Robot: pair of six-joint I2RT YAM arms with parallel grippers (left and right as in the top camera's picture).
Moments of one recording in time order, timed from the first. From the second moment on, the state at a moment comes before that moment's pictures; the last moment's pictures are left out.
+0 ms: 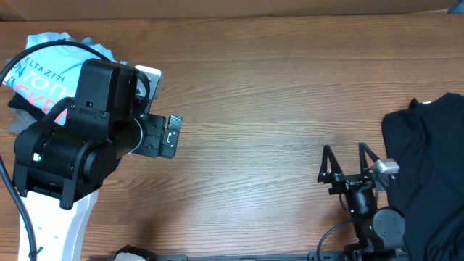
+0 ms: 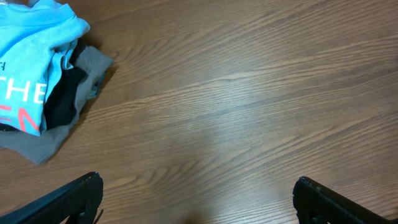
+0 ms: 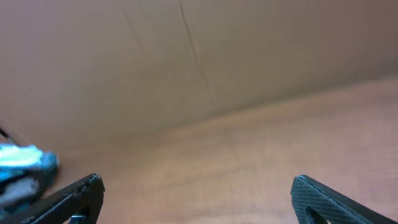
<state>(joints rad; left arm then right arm) -0.30 1.32 1.85 -1.55 -0.07 -0.05 0.13 0.01 0.02 0.01 -0.03 0.33</state>
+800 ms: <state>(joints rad) -0.30 1.32 1.85 -1.55 -0.07 -0.05 0.13 0.01 0.02 -0.03 -0.04 0.33</state>
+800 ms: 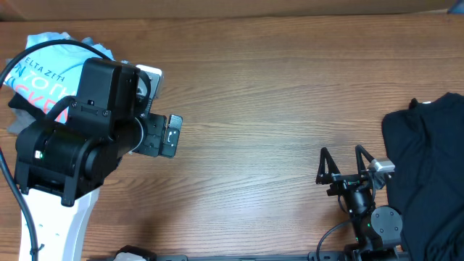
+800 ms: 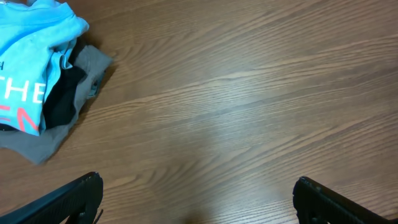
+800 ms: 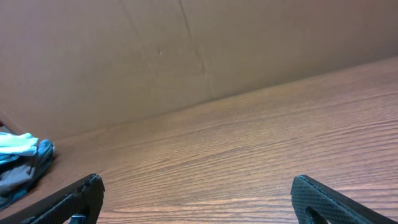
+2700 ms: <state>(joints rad) -0.07 0.06 0.24 -0.21 0.03 -0.06 0.13 0.01 0.02 -0.03 -0.04 0.33</state>
